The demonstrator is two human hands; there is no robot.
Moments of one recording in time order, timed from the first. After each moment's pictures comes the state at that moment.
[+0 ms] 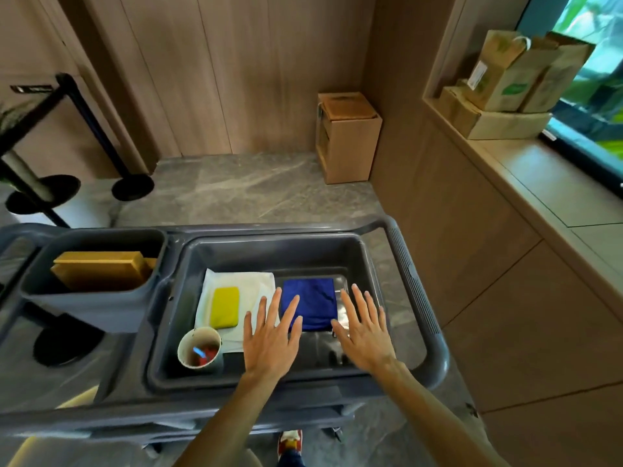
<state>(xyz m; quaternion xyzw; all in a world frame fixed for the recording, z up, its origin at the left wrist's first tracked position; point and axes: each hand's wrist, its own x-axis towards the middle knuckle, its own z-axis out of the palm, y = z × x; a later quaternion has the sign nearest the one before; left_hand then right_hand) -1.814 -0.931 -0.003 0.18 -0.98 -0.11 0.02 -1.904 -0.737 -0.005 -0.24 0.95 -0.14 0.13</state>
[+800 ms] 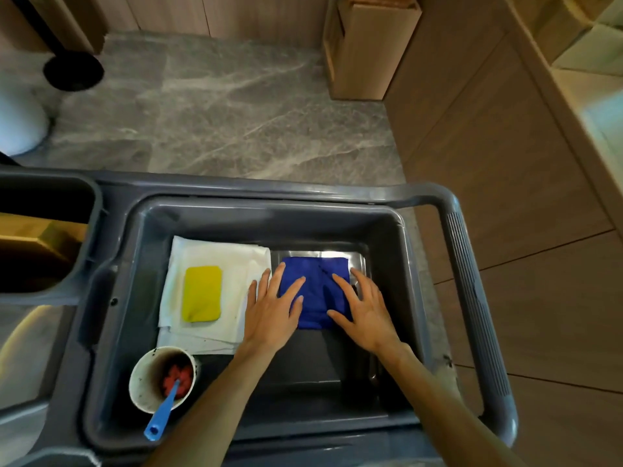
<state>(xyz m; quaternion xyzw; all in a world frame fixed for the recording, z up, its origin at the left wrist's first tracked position) -1.924 -0.991 -0.121 0.16 -0.96 -0.21 -0.09 -2.007 -0.790 -0.101 -0.24 0.93 -0.12 0.25</state>
